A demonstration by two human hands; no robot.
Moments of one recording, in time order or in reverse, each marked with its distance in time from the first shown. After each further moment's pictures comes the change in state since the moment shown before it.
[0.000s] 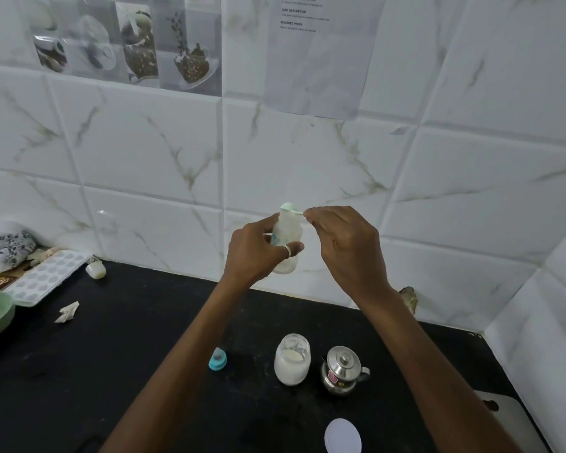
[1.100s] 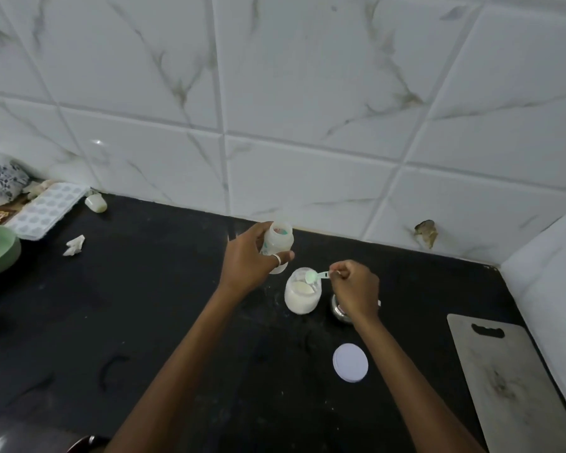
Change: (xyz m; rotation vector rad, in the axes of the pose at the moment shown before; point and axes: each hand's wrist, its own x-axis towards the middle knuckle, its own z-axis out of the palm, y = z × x) left_hand -0.080 -0.097 0.037 -0.080 -0.103 -0.203; right_hand -0.196 0.003 0.069 0.214 -0.460 1.206
